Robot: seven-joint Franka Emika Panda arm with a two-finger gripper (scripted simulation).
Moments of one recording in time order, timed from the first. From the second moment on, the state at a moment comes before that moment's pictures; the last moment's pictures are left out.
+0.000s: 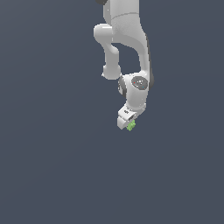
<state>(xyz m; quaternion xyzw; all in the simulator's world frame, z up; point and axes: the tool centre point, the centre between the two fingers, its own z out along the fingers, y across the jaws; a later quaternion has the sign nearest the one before) -0.074 0.112 0.039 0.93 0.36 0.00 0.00</state>
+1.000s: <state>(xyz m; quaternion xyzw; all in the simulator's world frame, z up) -0.093 0.053 0.152 0.93 0.36 0.00 0.00</state>
